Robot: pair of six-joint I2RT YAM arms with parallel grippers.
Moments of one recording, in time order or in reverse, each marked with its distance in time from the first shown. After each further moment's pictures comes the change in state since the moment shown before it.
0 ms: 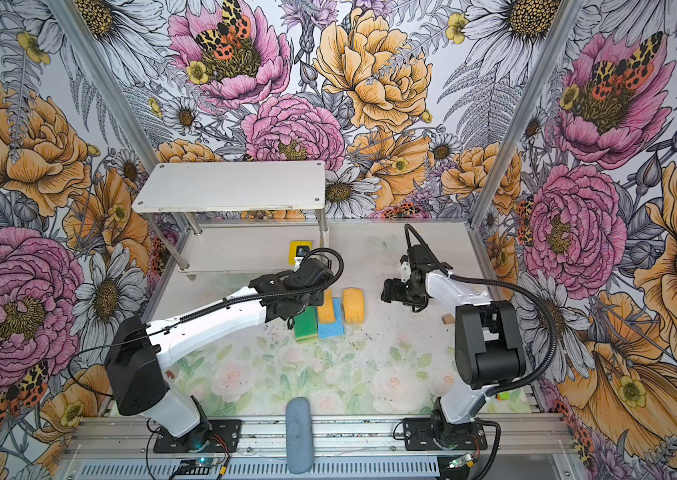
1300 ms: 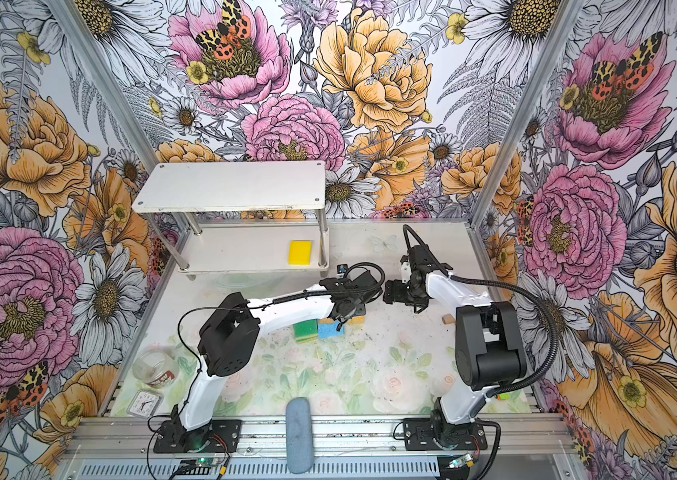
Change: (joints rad) left arm -0.093 0.542 0.388 -0.062 0.124 -0.312; right arm 0.000 -0.008 -0.011 0.000 0.044 -0.047
